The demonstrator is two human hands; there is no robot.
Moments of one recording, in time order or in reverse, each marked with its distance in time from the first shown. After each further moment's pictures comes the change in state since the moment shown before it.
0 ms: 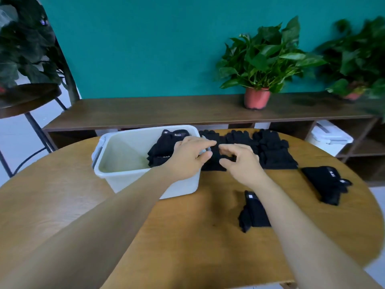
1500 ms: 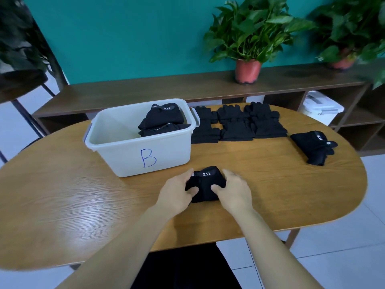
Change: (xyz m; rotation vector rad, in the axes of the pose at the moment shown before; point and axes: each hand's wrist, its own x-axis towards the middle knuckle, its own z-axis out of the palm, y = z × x) left_hand -0.118 -0.018 0.105 -0.132 -0.127 -0.423; right_hand -0.120 0.035 0.061 -0.169 -0.074 0.434
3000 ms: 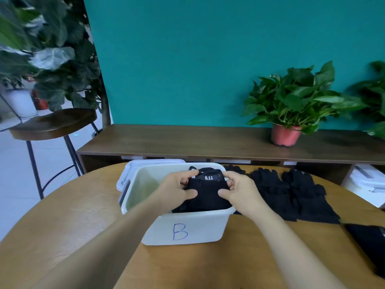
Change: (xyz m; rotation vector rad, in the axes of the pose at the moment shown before) left_hand 0.083 0.015 -0.180 -0.424 0.111 0.068; right_hand 0.107 -0.154 -0.061 0.344 -0.150 -0.436
